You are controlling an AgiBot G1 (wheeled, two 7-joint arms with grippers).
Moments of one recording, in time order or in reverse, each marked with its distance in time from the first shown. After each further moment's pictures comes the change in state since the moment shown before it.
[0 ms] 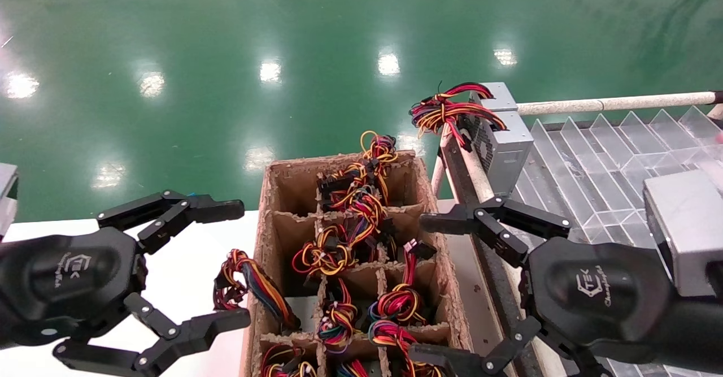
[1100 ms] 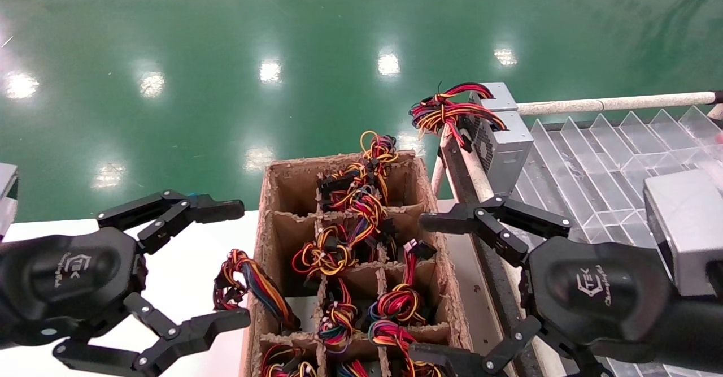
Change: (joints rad) left arm 0.000 0.000 0.000 0.000 0.000 0.000 0.000; right arm 0.001 0.000 0.000 -0.001 0.000 0.000 0.000
